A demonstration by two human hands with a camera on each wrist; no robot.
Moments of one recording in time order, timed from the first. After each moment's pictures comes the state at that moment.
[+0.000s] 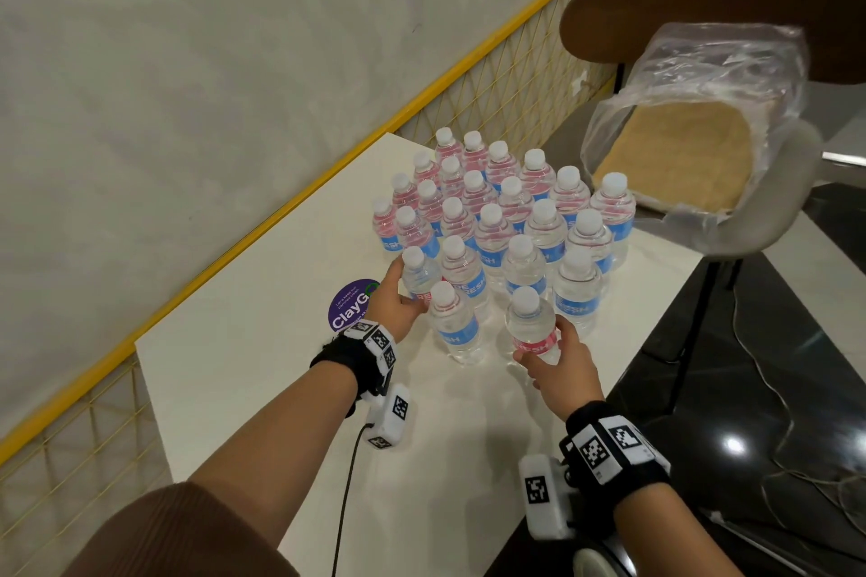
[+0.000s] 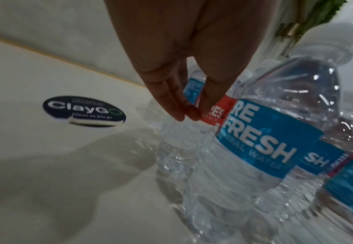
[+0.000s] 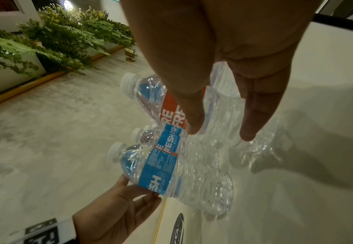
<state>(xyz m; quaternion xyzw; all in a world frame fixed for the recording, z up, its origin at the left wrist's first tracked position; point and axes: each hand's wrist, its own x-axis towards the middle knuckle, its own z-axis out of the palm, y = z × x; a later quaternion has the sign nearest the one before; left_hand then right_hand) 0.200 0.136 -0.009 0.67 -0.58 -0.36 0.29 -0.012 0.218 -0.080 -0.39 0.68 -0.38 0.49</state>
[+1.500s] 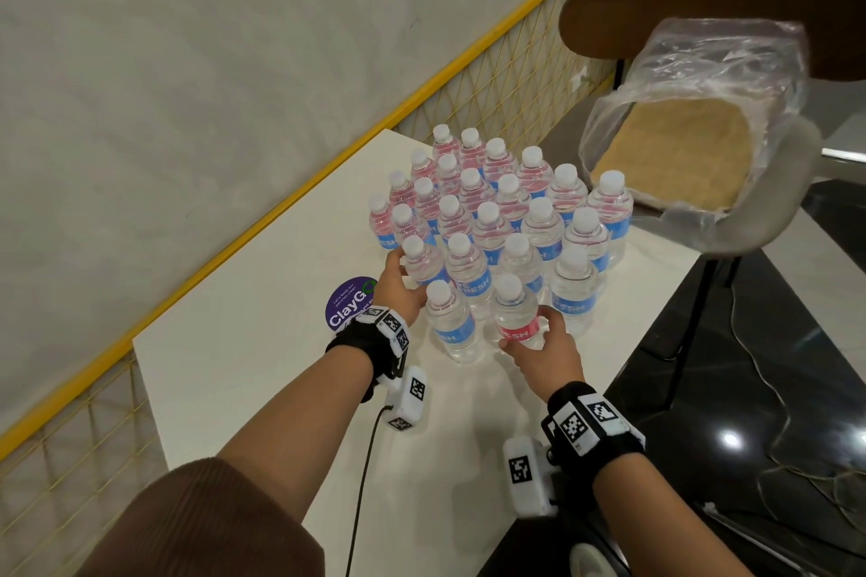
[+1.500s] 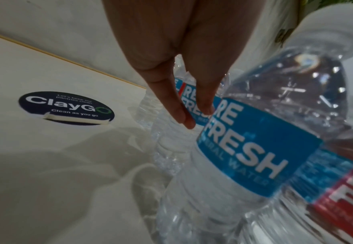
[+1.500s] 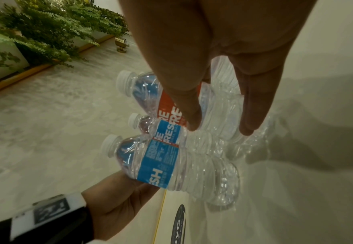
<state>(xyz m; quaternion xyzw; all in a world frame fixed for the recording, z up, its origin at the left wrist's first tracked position) 0.181 0.129 -0.003 0.71 -0.55 -0.32 0.30 -0.004 0.206 -0.059 -0.38 0.68 -0.37 0.50</state>
